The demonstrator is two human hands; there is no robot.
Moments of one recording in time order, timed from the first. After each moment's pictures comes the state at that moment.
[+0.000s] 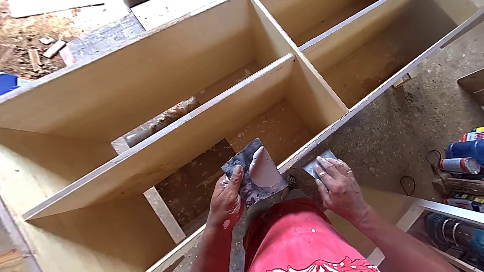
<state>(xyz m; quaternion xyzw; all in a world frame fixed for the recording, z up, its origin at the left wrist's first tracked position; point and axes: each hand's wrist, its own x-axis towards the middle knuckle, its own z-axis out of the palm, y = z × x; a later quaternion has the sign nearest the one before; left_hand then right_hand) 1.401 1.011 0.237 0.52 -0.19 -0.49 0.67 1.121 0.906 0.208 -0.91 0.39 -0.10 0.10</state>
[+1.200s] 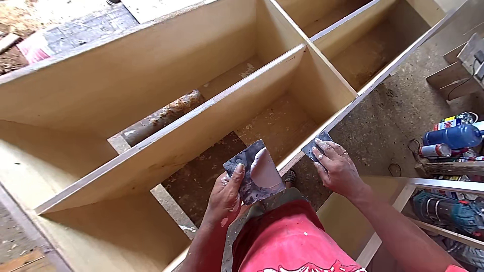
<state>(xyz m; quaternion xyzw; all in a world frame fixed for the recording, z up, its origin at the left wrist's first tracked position) 1.480 1.087 0.229 0.49 -0.23 -0.55 0.63 1.183 0.954 0.210 -0.91 0.39 -0.08 0.08</state>
